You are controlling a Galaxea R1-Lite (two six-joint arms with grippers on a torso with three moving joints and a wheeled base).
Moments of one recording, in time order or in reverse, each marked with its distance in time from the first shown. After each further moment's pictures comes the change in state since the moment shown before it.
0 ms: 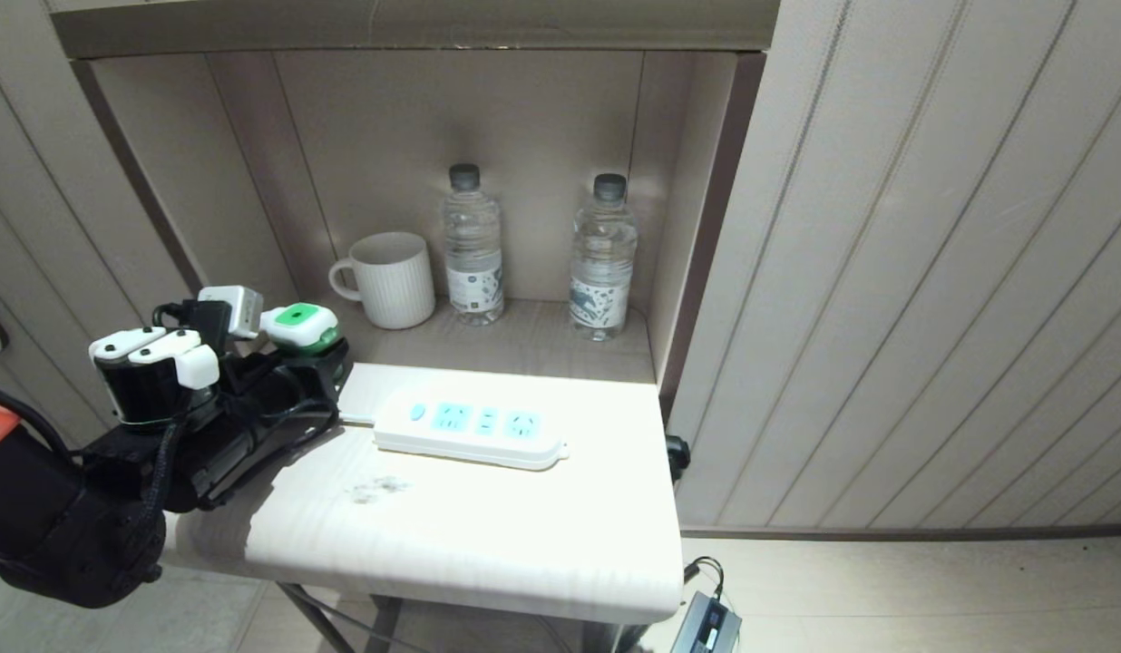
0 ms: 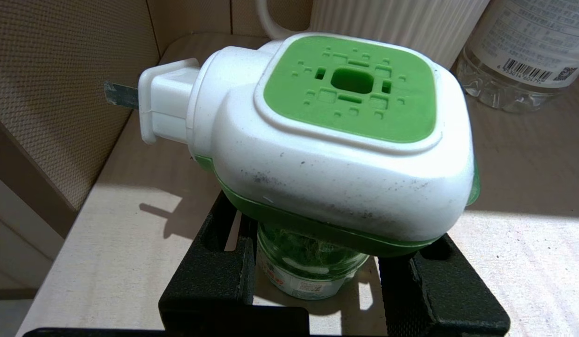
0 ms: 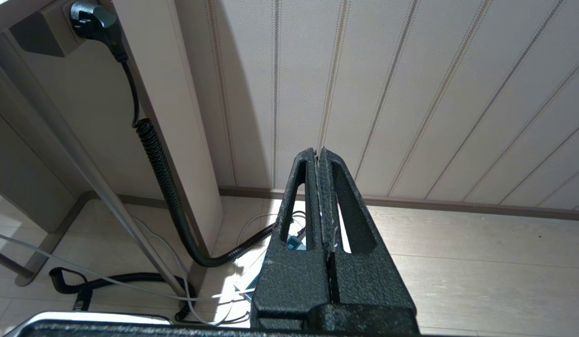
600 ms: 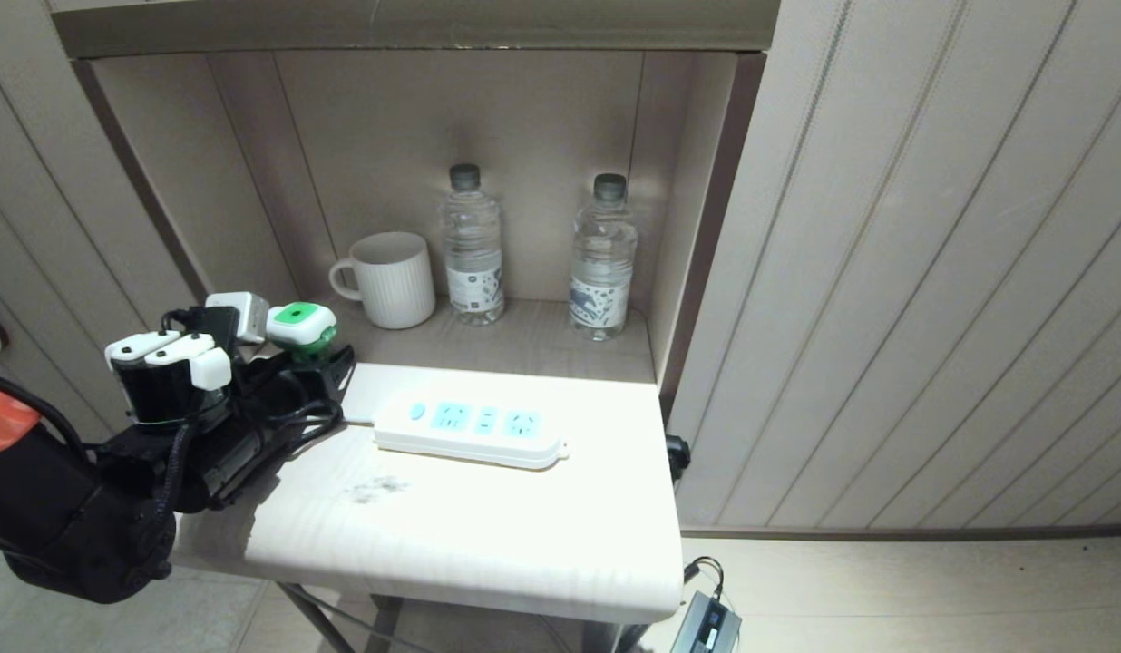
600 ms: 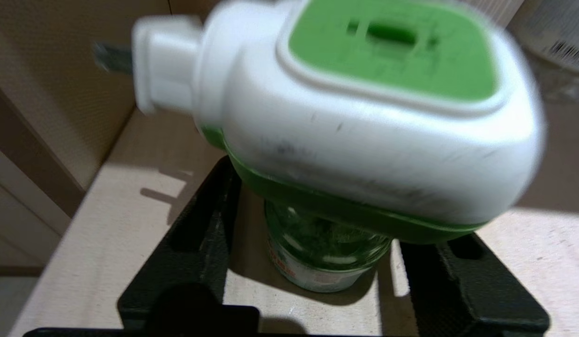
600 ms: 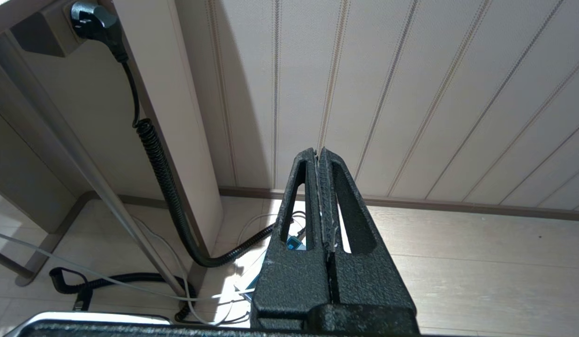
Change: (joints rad) left arm 0.001 0.032 -0.012 0.003 0.047 0.001; right arm 0.000 0.000 0.000 0.000 0.000 0.000
